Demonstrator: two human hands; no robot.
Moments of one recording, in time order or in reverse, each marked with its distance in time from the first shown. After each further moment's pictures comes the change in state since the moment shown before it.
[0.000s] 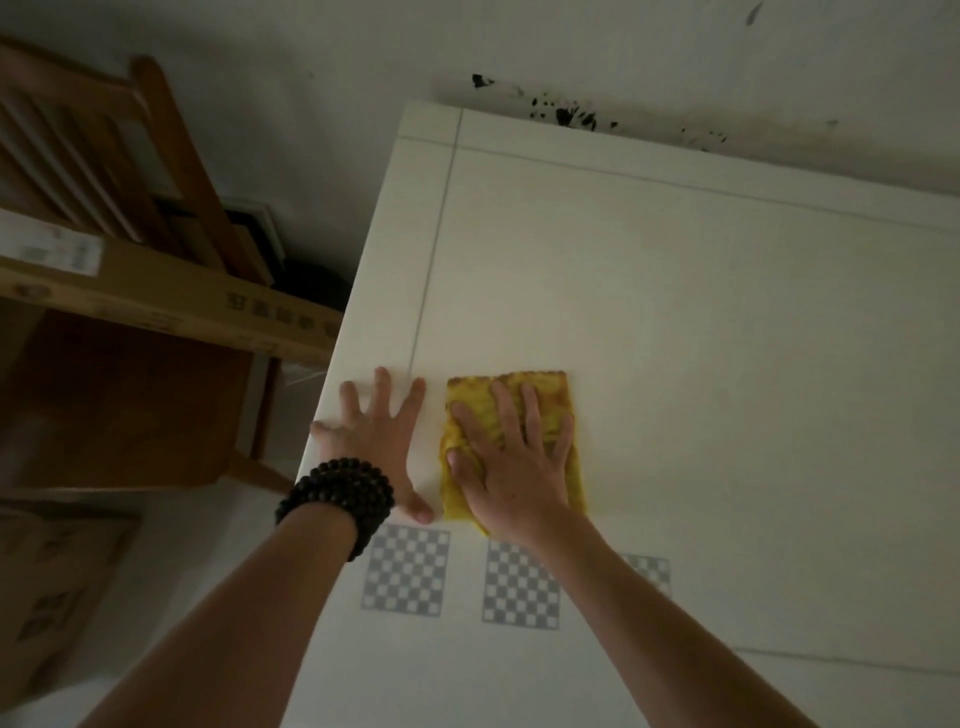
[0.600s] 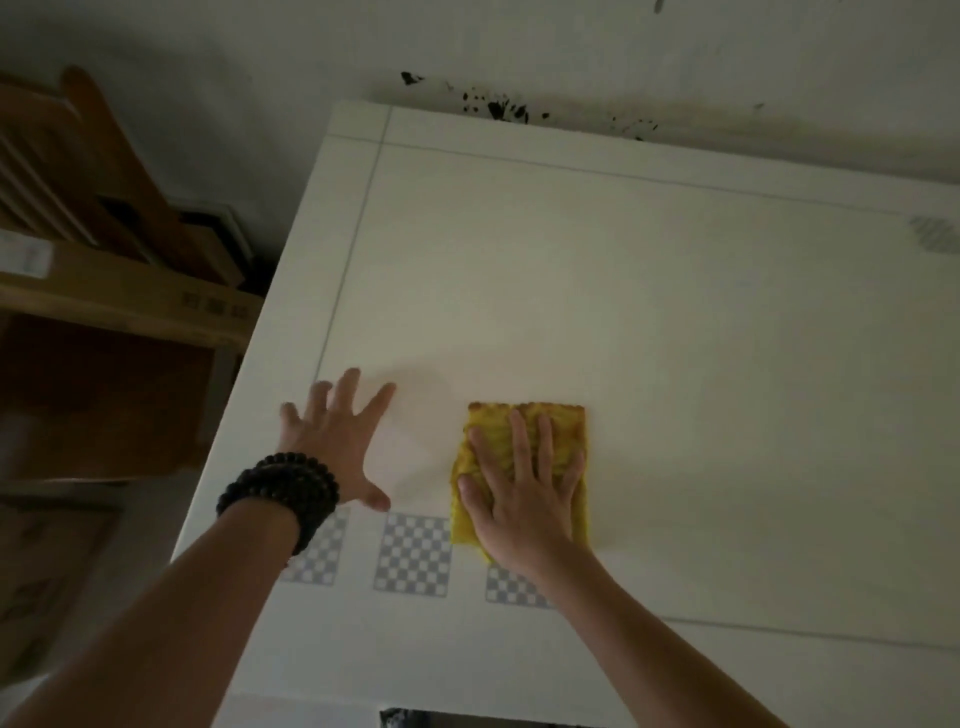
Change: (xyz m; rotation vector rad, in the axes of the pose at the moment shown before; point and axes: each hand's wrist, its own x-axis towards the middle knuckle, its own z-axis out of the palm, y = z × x) left_hand -0.021 0.072 -0.012 0.080 0.042 0.048; right_hand -0.069 0.110 0.004 0.057 -0.057 0.099
